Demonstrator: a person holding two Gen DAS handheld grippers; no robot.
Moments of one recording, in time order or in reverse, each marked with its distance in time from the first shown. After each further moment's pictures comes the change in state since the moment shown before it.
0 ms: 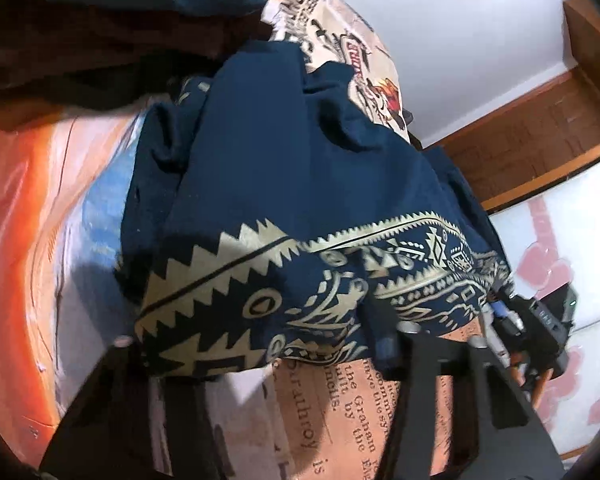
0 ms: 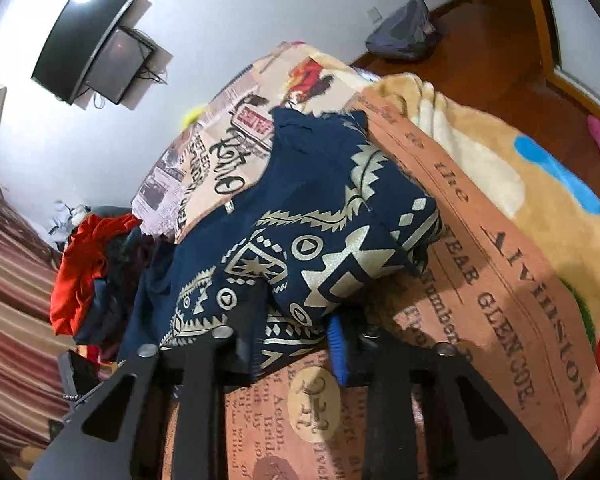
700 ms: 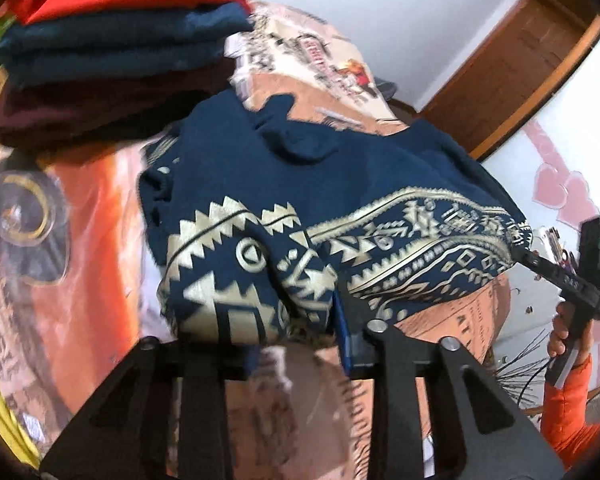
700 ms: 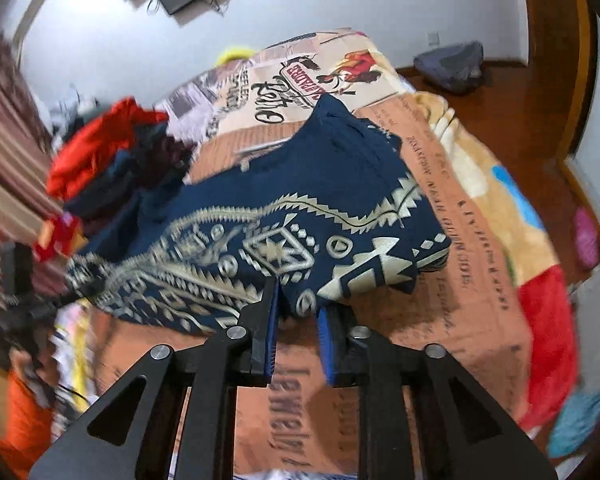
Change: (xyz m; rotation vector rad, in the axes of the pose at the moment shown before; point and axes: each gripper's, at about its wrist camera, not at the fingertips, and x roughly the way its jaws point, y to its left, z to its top) left arm -0.095 -0.019 -0.075 0.228 0.002 0.114; right arm -0.062 0.049 -0.059 -0.387 0.114 -0.155
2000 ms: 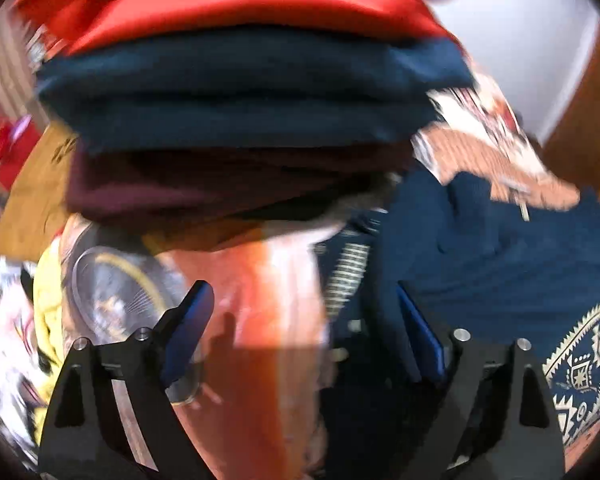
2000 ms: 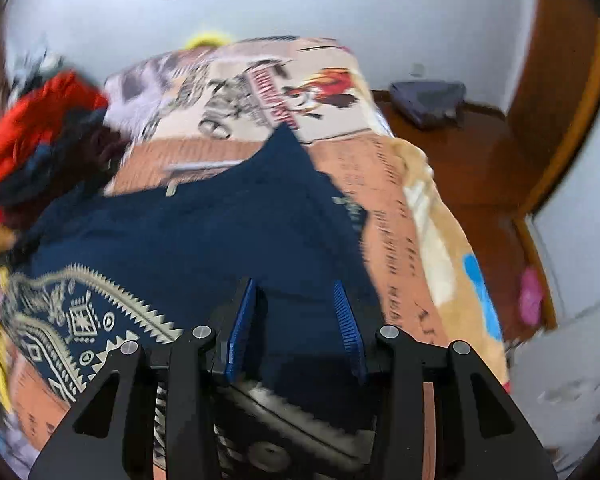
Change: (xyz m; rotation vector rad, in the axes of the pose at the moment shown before) left arm 0.037 0.087 0.077 -0.085 -0.134 0.468; right arm 0.046 -0.028 0.058 -0.093 -0.001 -0.180
